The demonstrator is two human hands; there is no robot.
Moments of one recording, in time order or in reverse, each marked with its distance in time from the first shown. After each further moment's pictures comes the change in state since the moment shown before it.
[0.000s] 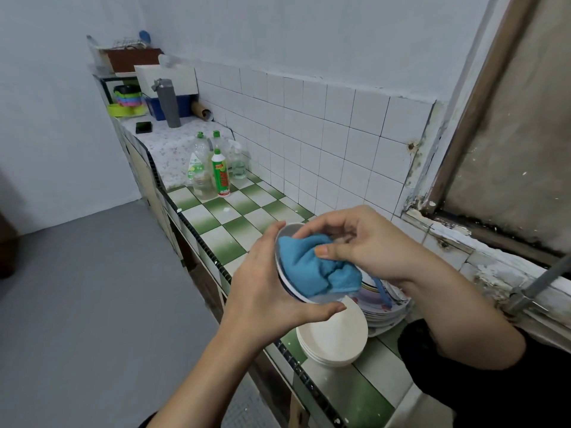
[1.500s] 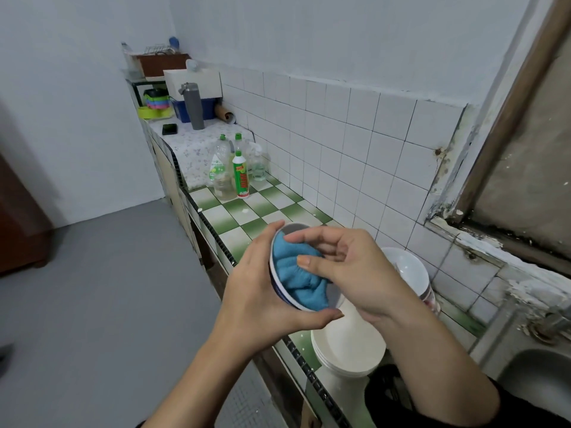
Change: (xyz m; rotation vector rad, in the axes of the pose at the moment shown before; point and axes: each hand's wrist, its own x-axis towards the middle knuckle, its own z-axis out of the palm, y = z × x) left_hand -0.002 -0.012 -0.019 -0.030 0.087 0.076; right_hand 0.009 0.006 0.053 0.316 0.178 -0.076
